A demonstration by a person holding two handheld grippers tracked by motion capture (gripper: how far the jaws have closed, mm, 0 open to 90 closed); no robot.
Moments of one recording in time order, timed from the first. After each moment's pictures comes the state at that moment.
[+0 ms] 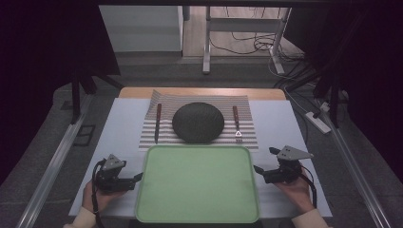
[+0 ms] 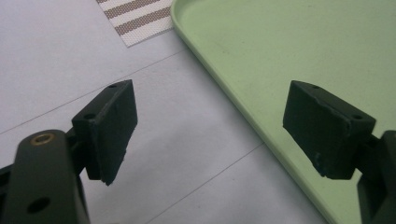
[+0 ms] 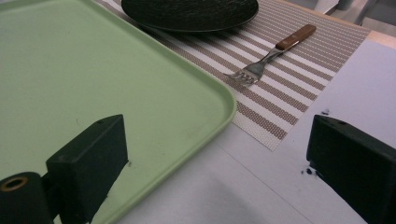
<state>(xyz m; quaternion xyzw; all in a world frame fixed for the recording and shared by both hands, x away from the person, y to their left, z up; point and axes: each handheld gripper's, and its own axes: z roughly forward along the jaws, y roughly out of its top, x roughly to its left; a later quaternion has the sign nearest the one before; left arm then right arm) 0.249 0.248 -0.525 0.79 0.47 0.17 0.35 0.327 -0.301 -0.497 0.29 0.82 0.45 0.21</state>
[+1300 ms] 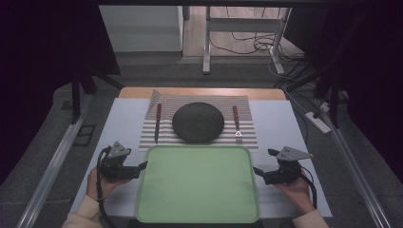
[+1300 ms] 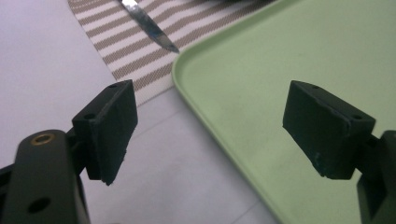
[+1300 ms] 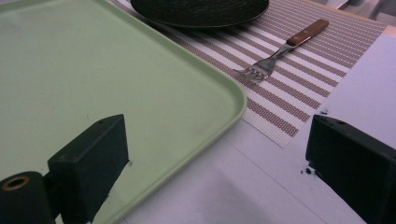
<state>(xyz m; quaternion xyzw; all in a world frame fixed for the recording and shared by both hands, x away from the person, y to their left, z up) 0.277 0.234 -0.493 0.80 0.45 0.19 0.35 0.326 -0.301 -0.499 0.29 0.83 0.45 0.19</state>
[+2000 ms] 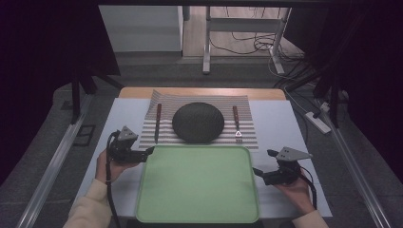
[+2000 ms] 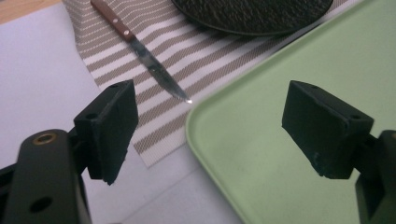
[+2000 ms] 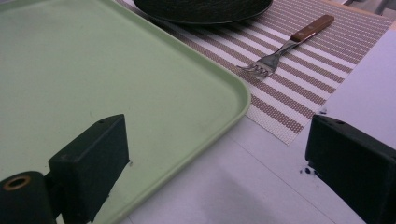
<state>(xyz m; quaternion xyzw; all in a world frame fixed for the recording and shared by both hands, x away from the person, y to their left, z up) 0.323 0.220 -0.476 0.80 0.44 0.19 0.36 0.326 -0.301 -0.500 0.29 0.83 0.45 0.18</state>
